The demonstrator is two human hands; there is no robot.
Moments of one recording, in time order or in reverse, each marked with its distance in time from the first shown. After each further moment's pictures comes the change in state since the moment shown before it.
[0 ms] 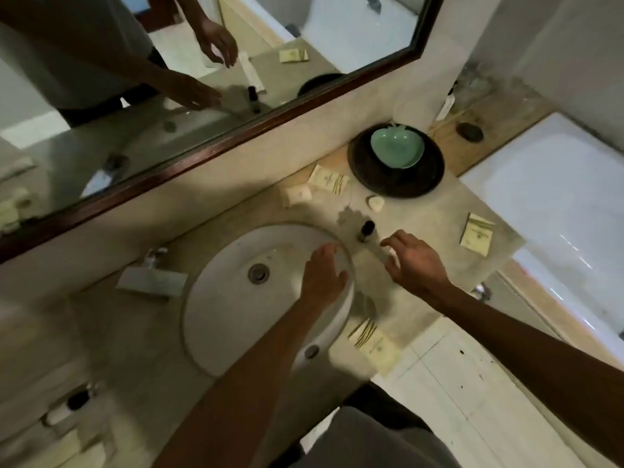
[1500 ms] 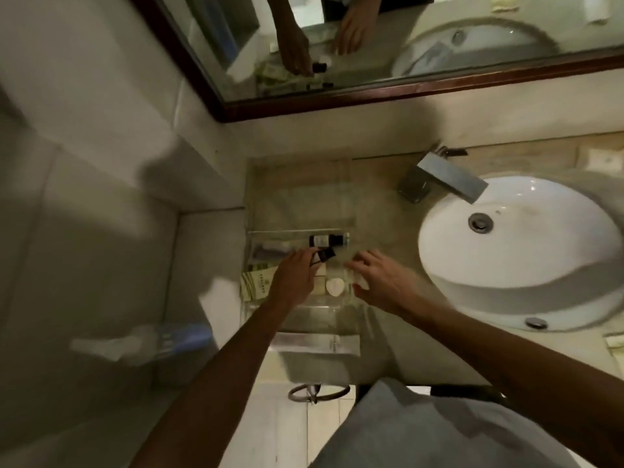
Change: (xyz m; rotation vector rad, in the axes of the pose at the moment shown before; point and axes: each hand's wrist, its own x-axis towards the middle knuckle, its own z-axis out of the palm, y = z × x) left_hand -0.389 -0.334 -0.230 0.217 0.271 -0.520; right_hand -0.076 -0.505 0.147 0.131 -0.422 -0.784
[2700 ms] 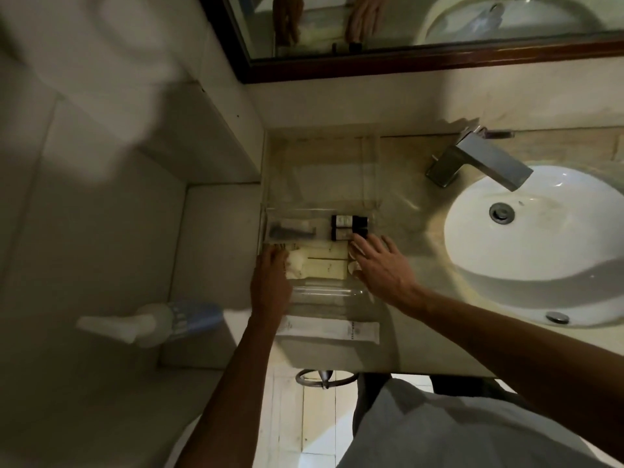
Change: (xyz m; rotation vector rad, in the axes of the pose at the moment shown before) left_hand -0.059 -0.075 -0.001 -0.047 0.182 -0.217; right_hand 0.033 -0.020 0.052 -0.262 -0.206 0.052
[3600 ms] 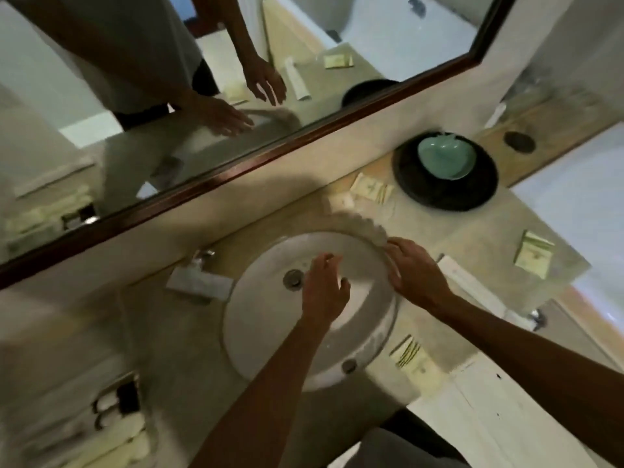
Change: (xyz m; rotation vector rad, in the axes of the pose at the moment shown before) left_hand 0.031 0.541 0.216 -0.099 -0.233 0.681; right_hand -0.301 0.429 -0.012 0.252 0.473 0.701
